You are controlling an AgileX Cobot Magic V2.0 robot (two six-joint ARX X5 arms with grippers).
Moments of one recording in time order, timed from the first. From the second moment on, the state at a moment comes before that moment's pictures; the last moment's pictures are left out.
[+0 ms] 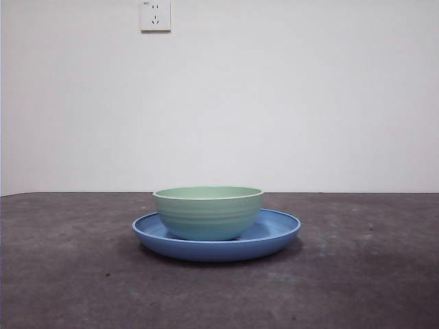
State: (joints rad) left arm -0.01 0.00 0.03 -0.18 0.04 0.09; right arm -0.02 0.01 0.06 -0.12 -0.18 -0.02
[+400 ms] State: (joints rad) left arm -0.01 0.00 0.03 -0.18 0.04 0.09; right arm -0.02 0.01 0.02 -0.16 -0.18 0.01
